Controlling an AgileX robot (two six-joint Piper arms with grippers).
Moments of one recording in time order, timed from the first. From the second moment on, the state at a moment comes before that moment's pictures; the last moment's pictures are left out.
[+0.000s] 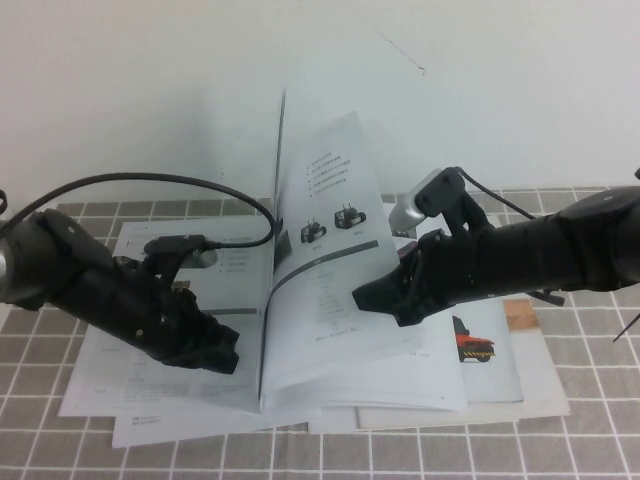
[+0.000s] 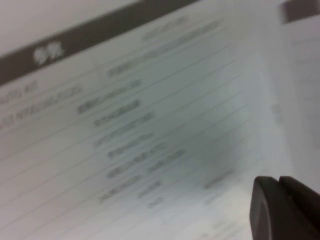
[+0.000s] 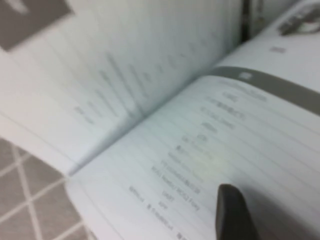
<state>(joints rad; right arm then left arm) 0.39 1.96 -1.18 1.43 0.66 -1.64 -0.15 1.90 -1.10 -0.80 0.77 0.79</state>
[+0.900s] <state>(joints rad) 0.39 1.96 -1.18 1.41 0.60 -1.60 -0.41 1.61 -1.53 -0.87 0.84 0.92</state>
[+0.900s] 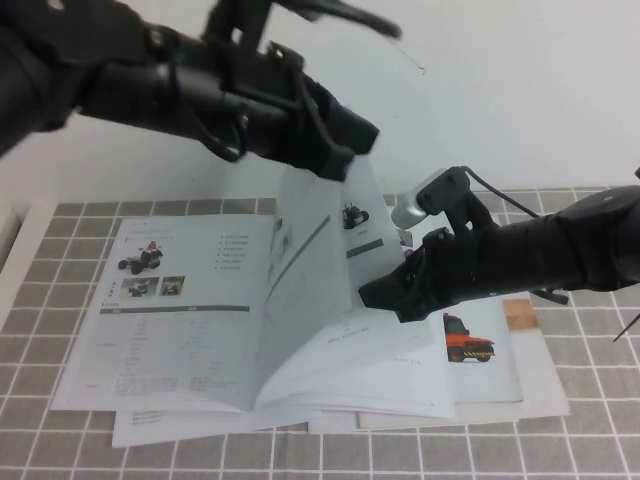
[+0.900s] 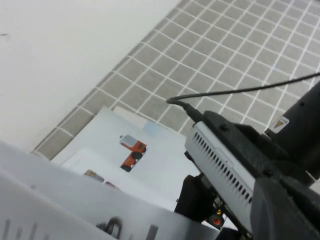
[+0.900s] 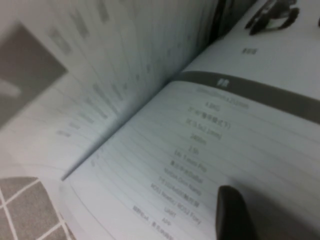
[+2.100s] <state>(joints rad) 0.39 1.96 -1.18 1.39 0.64 -1.61 -0.53 1.84 -1.60 -0.52 0.37 0.80</state>
